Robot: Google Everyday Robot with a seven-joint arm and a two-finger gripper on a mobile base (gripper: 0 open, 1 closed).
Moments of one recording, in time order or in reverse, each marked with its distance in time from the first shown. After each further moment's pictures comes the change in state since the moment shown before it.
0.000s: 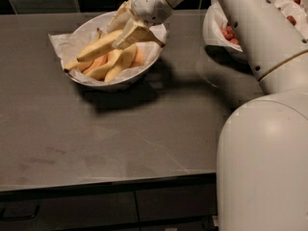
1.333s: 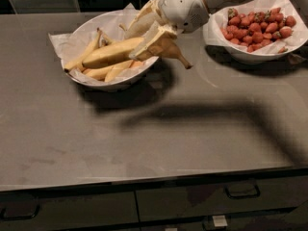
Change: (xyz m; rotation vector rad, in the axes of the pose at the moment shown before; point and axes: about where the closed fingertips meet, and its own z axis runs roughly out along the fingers) arm -0.052 0.081 -0.060 0.115 -0.056 0.060
